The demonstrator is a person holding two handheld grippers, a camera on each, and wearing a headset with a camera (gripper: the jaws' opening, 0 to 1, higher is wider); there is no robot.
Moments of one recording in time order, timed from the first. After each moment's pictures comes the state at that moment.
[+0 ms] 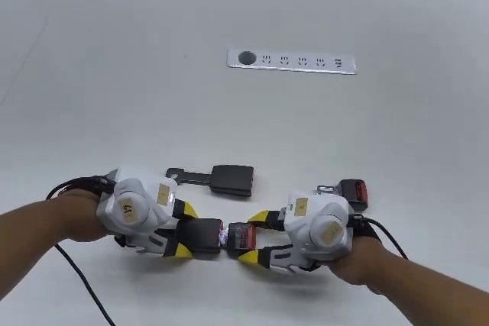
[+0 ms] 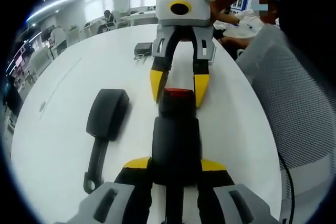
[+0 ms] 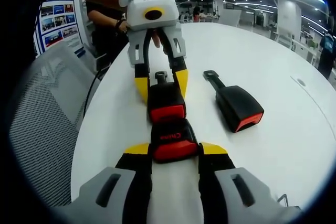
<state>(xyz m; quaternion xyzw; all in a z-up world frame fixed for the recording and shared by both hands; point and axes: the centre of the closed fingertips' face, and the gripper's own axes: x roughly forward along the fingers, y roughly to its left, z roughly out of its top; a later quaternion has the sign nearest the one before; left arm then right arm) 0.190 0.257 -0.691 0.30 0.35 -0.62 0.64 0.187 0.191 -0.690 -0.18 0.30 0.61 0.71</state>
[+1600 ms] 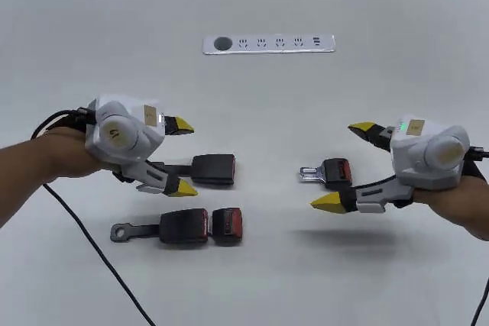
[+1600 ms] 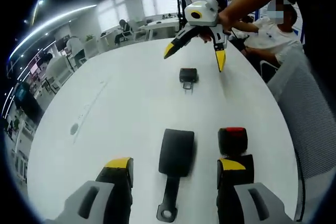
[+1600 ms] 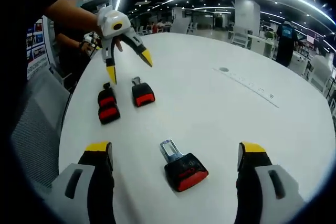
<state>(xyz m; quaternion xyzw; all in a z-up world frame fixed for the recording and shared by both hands) 0.288 0.224 -0.640 0.31 0.30 -0.57 0.70 0.282 0.022 -0.643 -0.14 0.29 0.48 0.82</state>
